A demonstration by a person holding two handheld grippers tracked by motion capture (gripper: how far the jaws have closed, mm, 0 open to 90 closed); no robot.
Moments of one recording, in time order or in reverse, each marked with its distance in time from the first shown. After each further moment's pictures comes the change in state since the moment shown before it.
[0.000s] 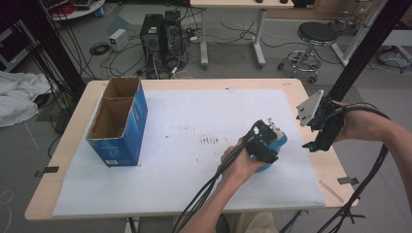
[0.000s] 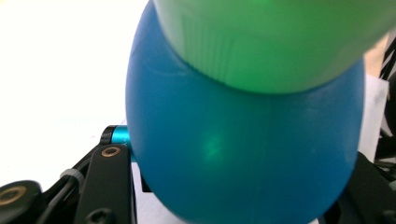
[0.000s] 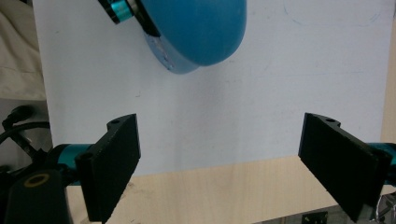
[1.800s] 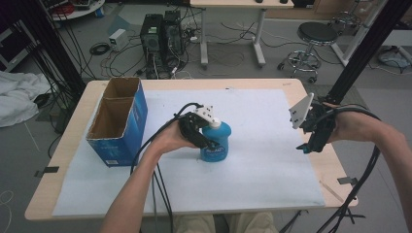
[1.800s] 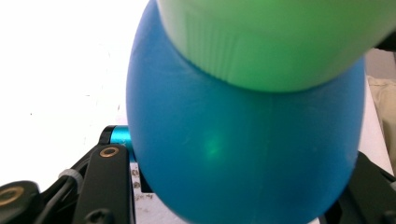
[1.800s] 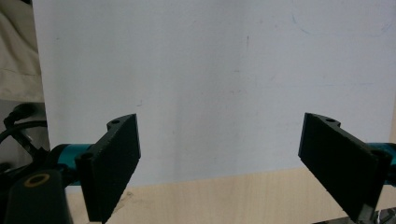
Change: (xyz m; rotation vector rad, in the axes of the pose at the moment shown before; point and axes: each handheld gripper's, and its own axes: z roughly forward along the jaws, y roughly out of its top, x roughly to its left) left arm 0.139 -0.087 -0.073 -0.012 -0.295 0.256; right arm 0.000 0.013 0.013 0.005 0.019 -0.025
